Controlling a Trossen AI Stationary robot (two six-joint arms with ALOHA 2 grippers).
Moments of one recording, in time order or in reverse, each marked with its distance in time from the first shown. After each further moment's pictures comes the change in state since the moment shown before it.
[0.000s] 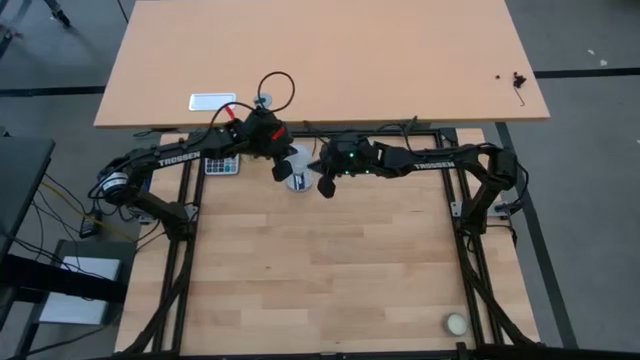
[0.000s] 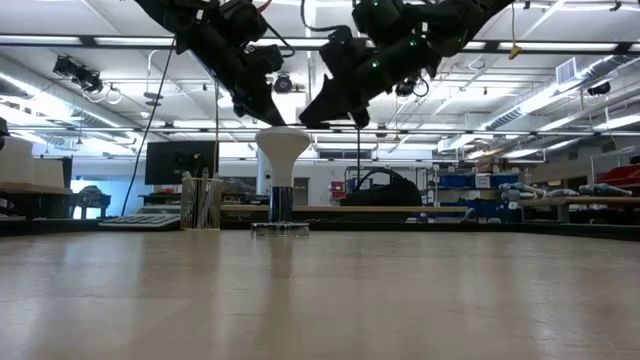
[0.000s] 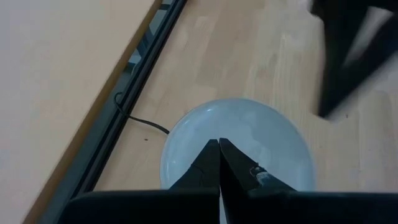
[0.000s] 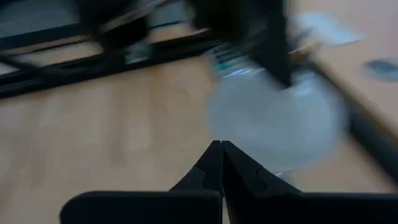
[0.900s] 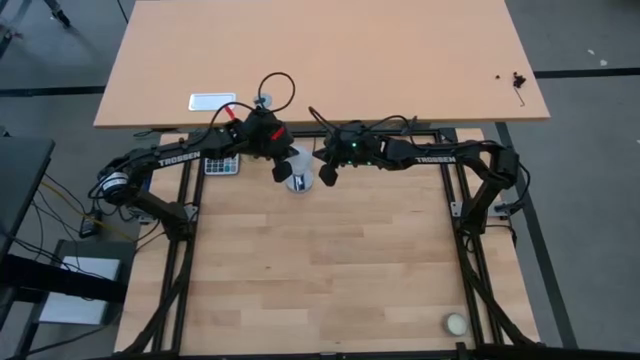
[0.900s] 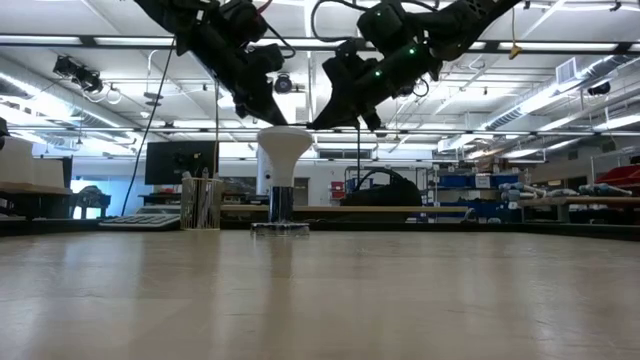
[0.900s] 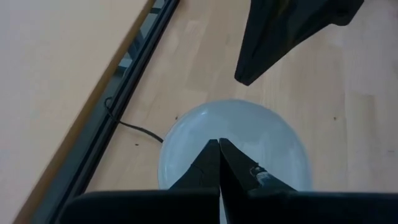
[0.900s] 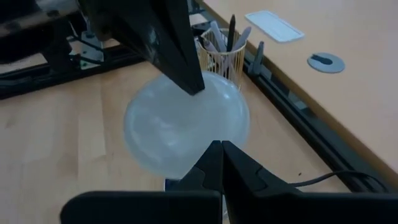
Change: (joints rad) left arm 0.000 0.002 -0.004 0.016 0.042 -0.004; right arm -0.069 -0.012 0.001 -0.025 0.032 0.003
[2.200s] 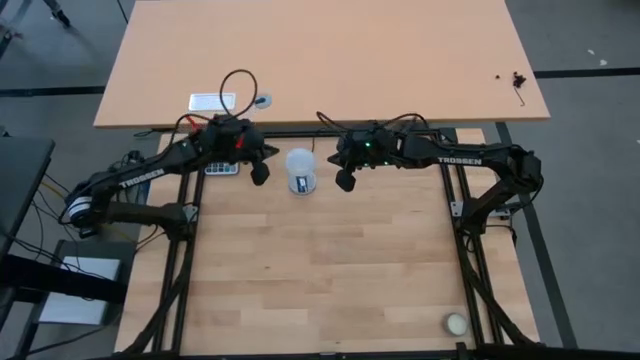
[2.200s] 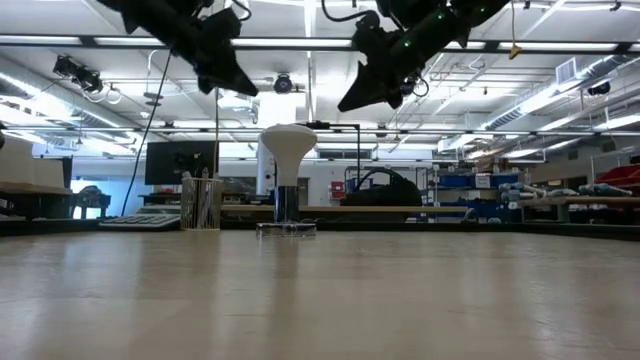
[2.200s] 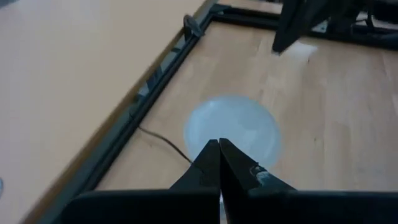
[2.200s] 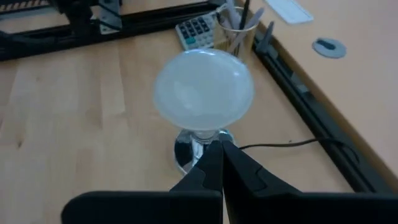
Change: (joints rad) left arm 0.014 -0.354 -0.201 0.063 -0.029 -0.107; right arm 0.029 -0.173 0.000 -0.291 -0.014 -0.071
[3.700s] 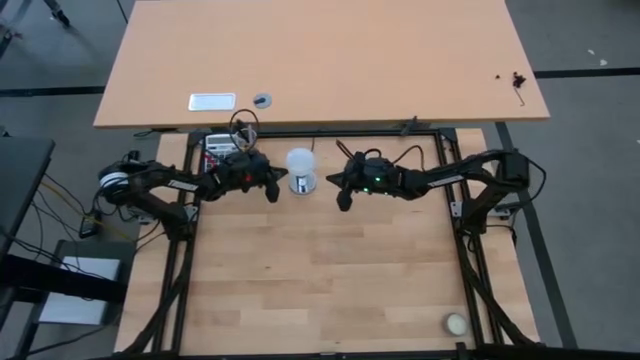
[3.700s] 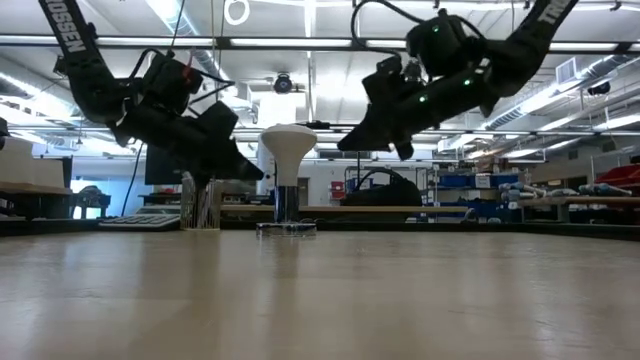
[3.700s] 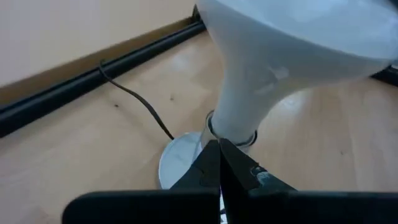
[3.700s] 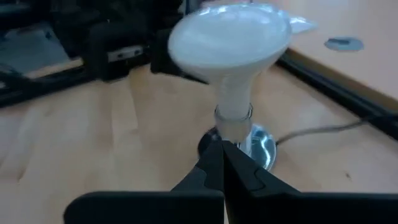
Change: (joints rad) left arm -0.007 0.352 -0.565 1.107 0.006 -0.285; right arm 0.080 0.091 -0.465 0.813 0.105 0.185
